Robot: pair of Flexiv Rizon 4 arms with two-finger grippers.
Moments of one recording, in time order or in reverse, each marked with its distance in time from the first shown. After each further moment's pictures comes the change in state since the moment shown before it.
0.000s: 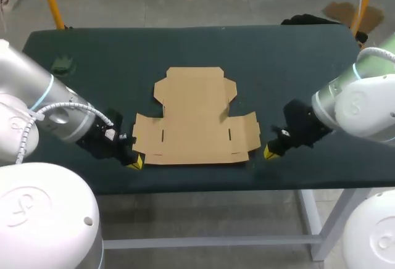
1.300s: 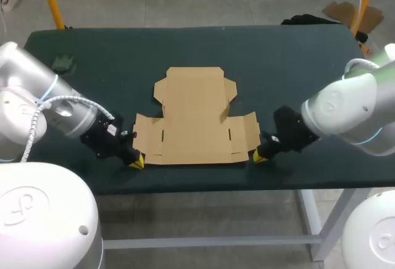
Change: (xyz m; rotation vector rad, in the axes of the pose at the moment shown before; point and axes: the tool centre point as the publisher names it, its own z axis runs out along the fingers) left arm -0.021 -0.022 0.027 -0.085 0.069 -0.151; right arm 0.003 0.010 0.037 -0.024 0.045 -0.037
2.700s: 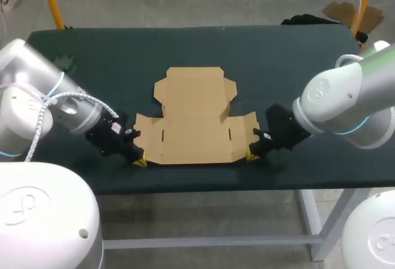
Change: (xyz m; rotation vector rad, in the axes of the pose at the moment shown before) left arm 0.004 -0.010 0.006 -0.013 -0.006 0.048; right arm 0.016 0.008 0.012 0.023 0.019 -0.004
